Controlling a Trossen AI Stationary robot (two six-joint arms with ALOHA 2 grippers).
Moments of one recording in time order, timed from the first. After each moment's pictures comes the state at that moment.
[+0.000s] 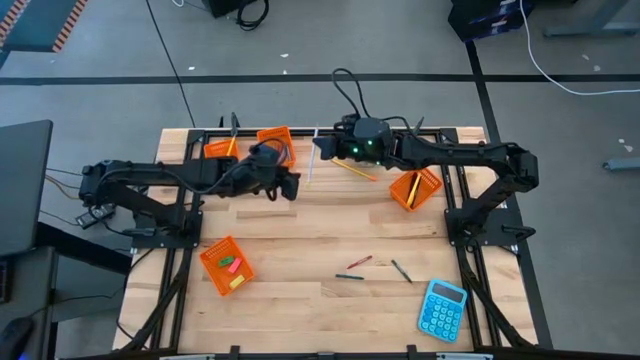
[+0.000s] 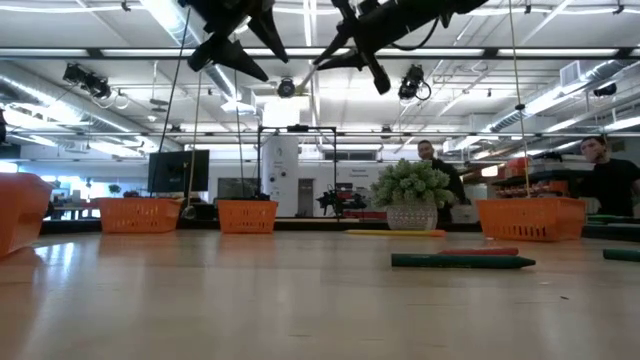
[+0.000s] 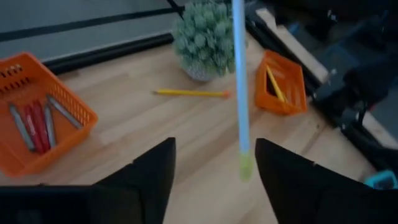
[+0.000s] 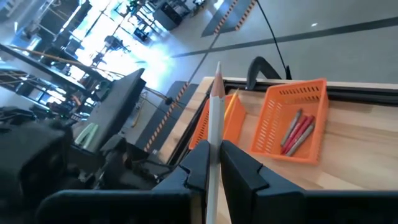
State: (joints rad) left arm 0.05 1.30 1.14 -0.50 -0.46 -0.80; right arm -0.25 1.54 1.25 0.02 0.19 0.89
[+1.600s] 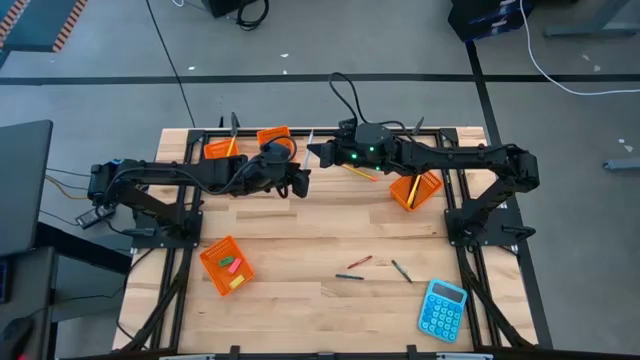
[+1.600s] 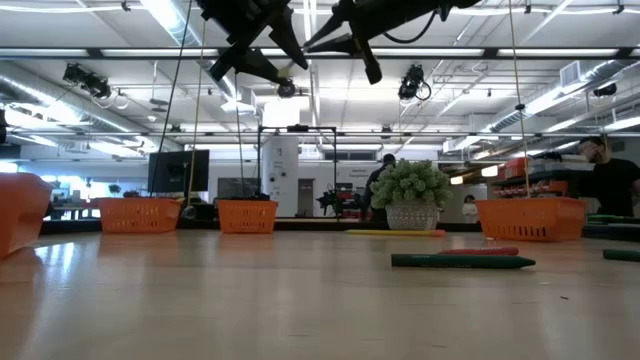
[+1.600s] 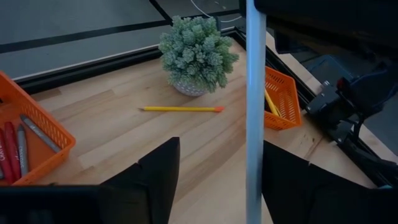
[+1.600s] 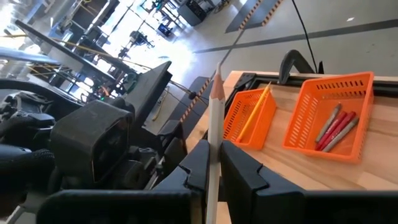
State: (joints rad) left arm 0.08 1.38 1.14 -0.35 -0.46 -0.75; right arm -0.19 1.54 1.25 0.09 0.16 0.88
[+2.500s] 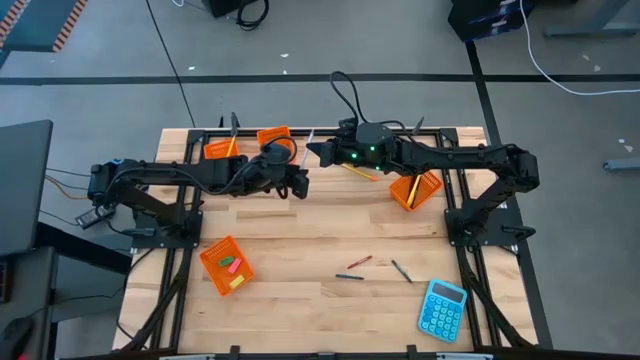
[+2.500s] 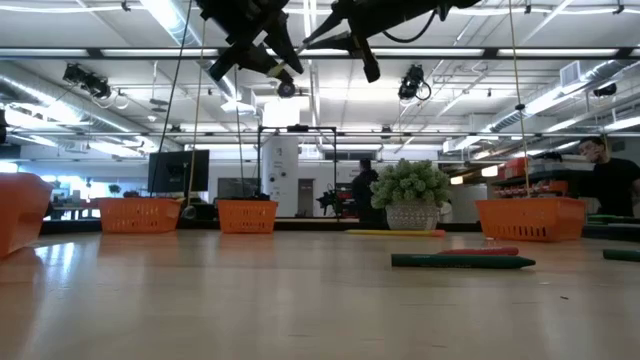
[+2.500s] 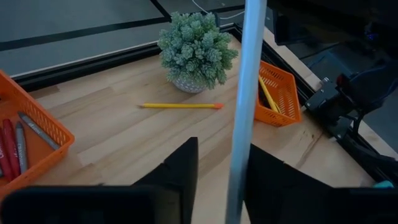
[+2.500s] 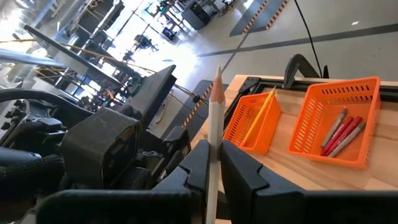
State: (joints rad) left arm 0.07 1.38 1.14 -0.36 -0.45 -0.75; right arm -0.19 1.55 1.25 0.11 0.16 0.88
